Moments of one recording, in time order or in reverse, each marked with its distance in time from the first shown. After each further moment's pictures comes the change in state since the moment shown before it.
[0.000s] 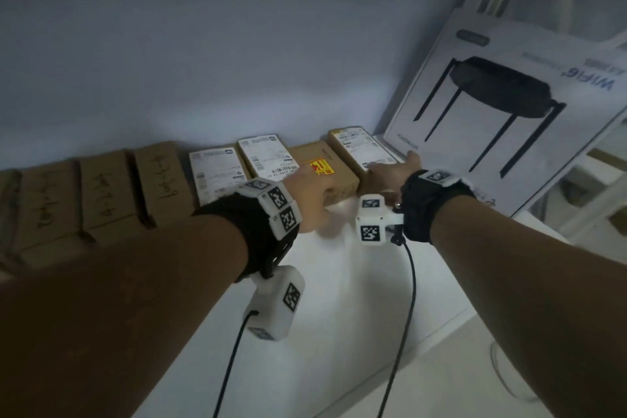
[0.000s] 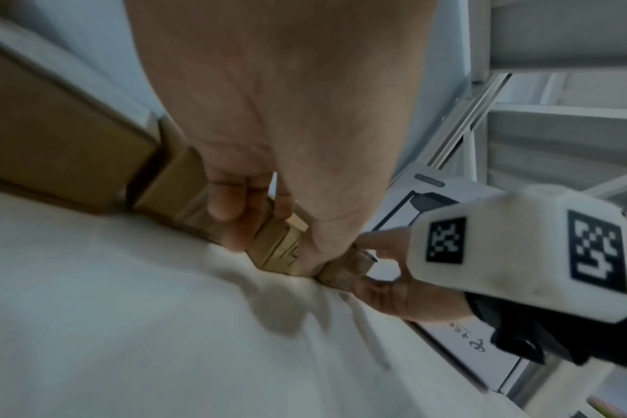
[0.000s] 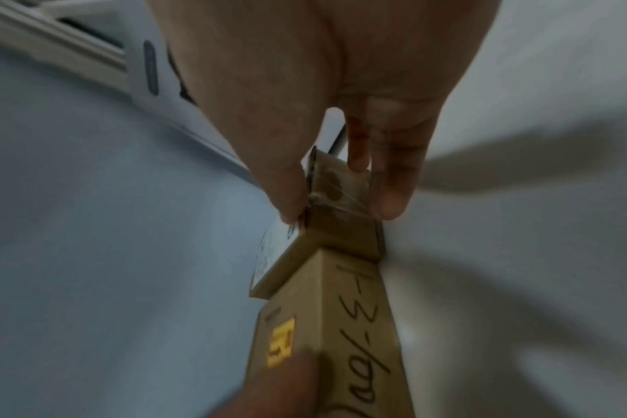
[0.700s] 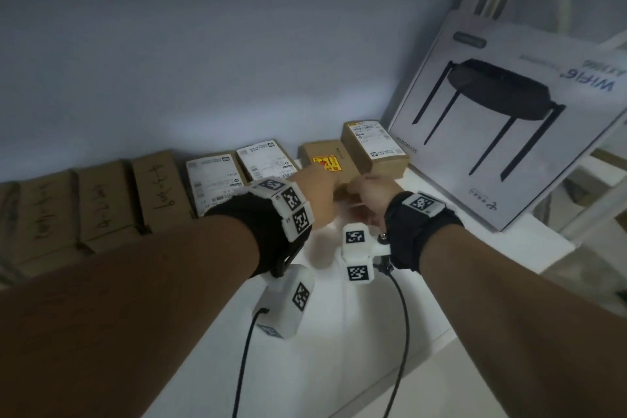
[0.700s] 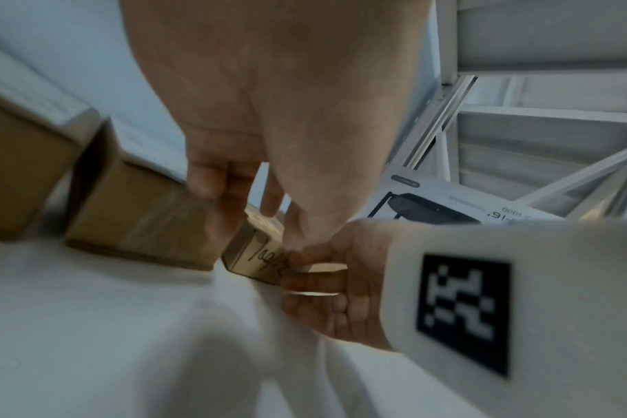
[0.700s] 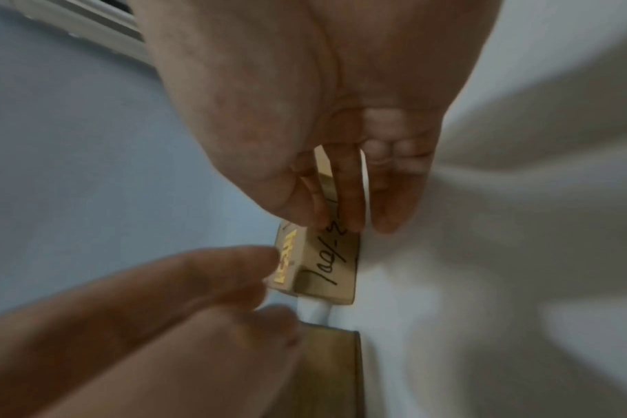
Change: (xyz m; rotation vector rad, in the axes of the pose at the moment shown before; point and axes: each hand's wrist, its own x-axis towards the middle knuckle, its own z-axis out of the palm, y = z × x) left_hand 0.017 0.018 -0.009 0.136 0.054 -0.020; right_hand -0.007 0.012 0.031 0.051 -0.238 -0.048
